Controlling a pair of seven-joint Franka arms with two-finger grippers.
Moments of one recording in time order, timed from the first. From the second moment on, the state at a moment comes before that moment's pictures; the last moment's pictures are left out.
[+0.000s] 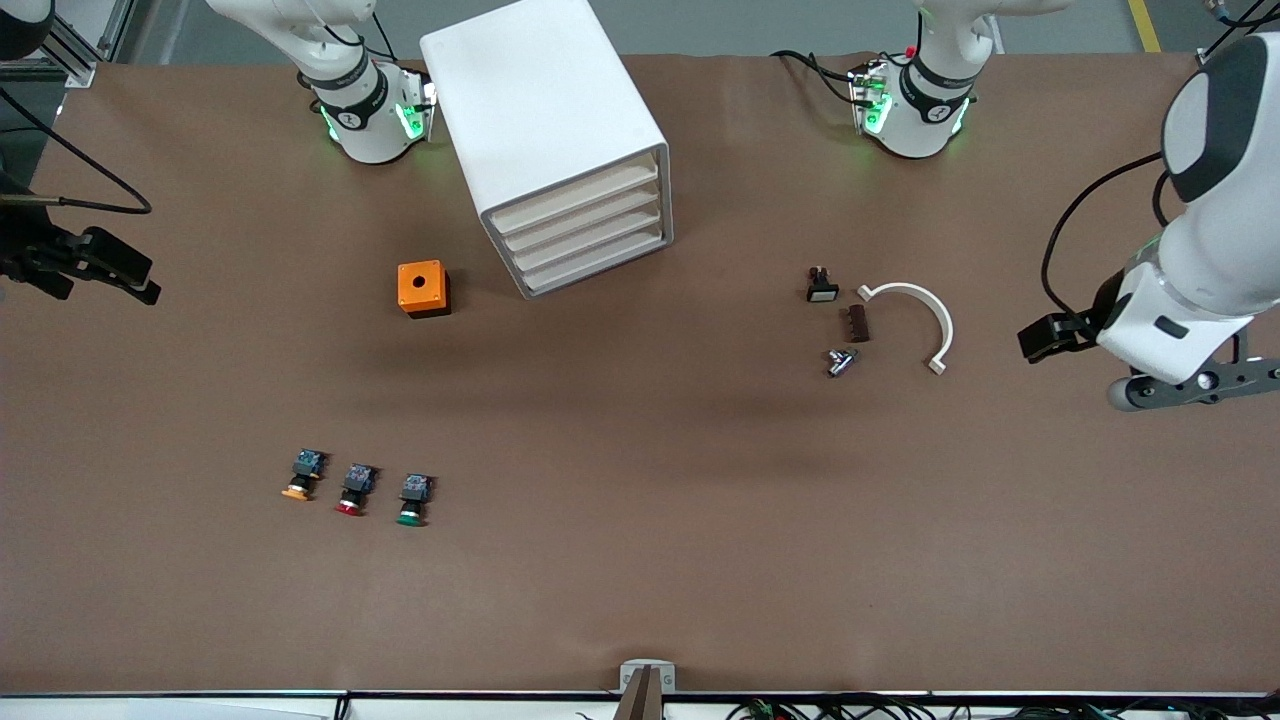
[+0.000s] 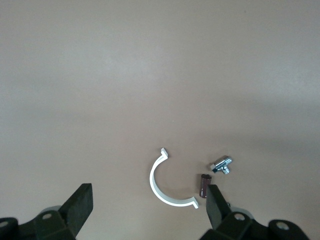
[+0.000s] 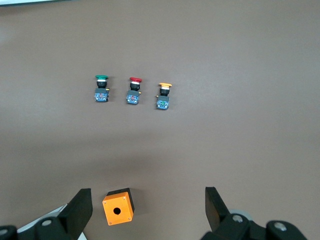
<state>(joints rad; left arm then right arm) -0.03 0.24 -0.14 -1.40 0.14 1.57 -0.27 -0.07 0.01 0.05 -1.56 0.01 1.64 0.07</state>
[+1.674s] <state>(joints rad) 0.11 0.18 -0.14 -1.38 0.12 1.46 -0.15 -0.07 0.01 0.05 -1.56 0.01 1.64 0.07</state>
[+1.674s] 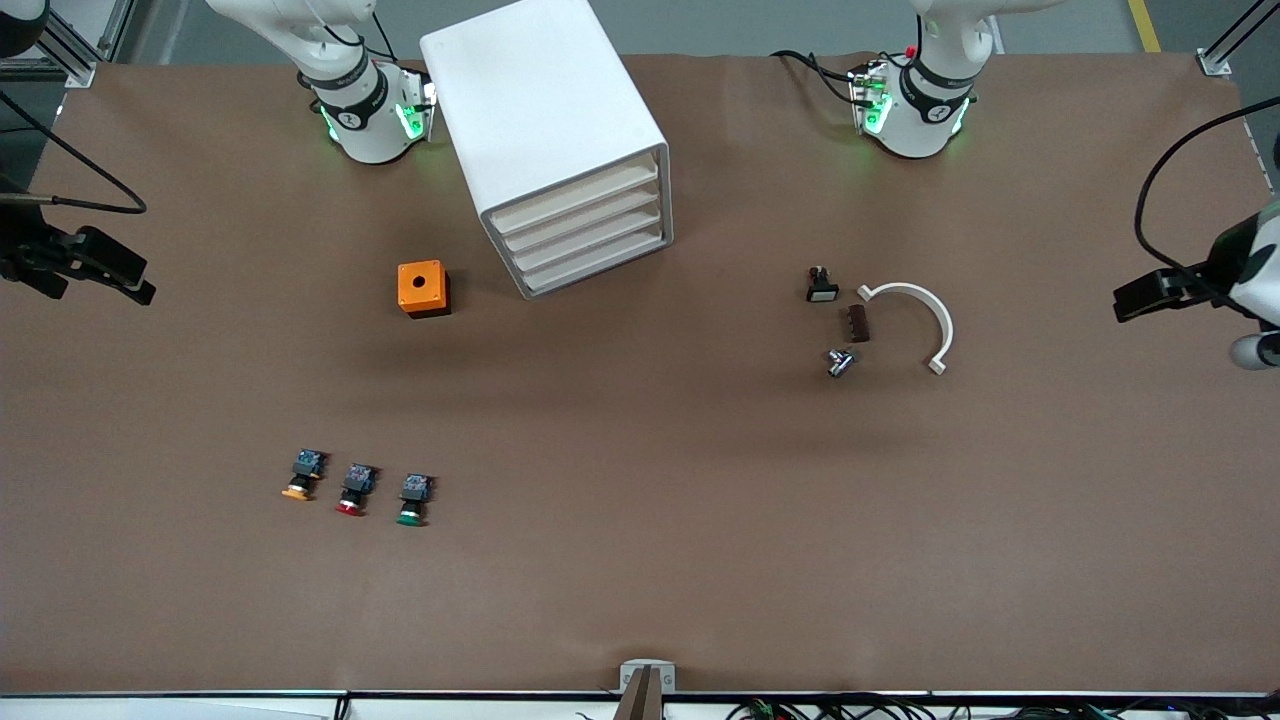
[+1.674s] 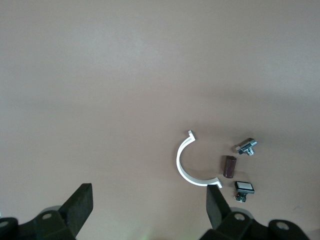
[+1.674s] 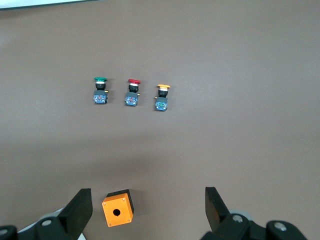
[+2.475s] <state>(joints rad) 0.12 0.13 -0.19 -1.45 0.08 1.48 -0.14 -0.07 0.01 0.05 -1.56 0.00 1.64 0.07</state>
